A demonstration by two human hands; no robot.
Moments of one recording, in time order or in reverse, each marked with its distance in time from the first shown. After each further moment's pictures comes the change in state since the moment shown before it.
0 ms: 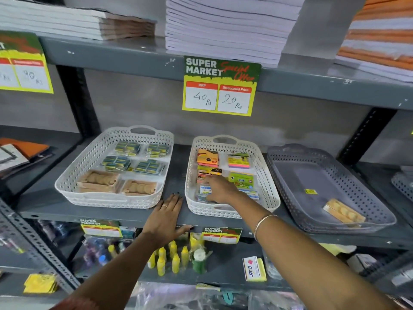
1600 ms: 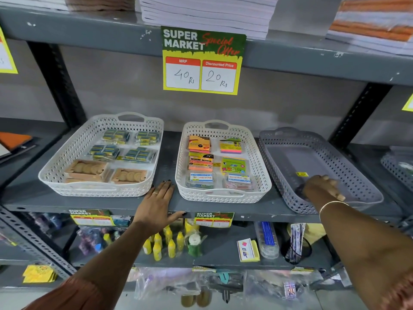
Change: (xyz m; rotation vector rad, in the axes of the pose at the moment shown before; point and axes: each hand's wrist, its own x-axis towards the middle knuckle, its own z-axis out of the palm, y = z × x) left_hand 0.000 -0.001 0.005 0.000 0.077 -0.003; right_hand -0.094 0.213 -0.025 -0.122 -0.017 1.085
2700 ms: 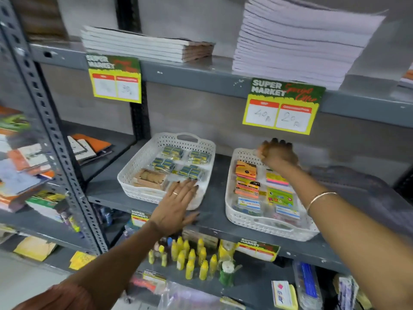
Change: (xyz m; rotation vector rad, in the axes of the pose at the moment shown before) left_hand -0.038 -0.057 -0.083 0.185 0.215 0.054; right_hand -0.128 -0.204 -0.116 0.164 0.342 -0.726
